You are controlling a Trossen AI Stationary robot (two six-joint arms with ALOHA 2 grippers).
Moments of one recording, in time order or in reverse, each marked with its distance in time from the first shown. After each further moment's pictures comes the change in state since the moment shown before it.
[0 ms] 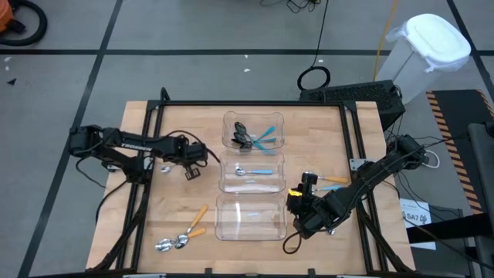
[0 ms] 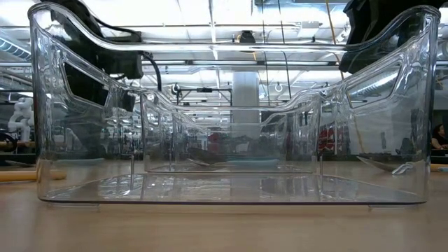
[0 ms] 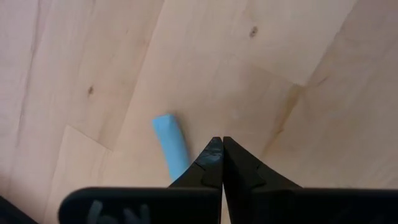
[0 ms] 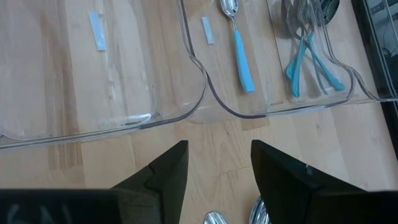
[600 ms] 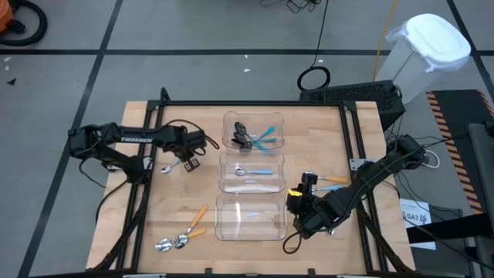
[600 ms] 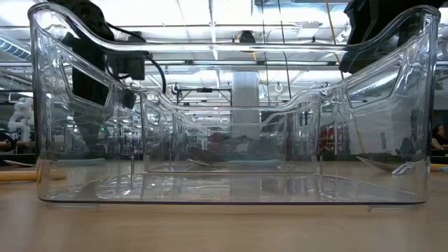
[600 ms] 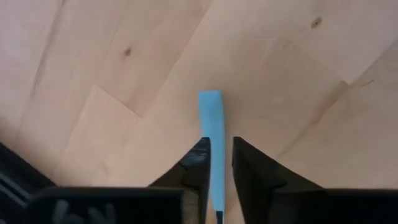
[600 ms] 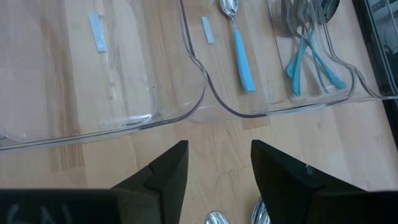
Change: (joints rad) left arm 0.162 -0.002 0.080 -0.155 0.071 -0.037; right arm 0.000 0.000 0.000 0.000 -0.003 0.012
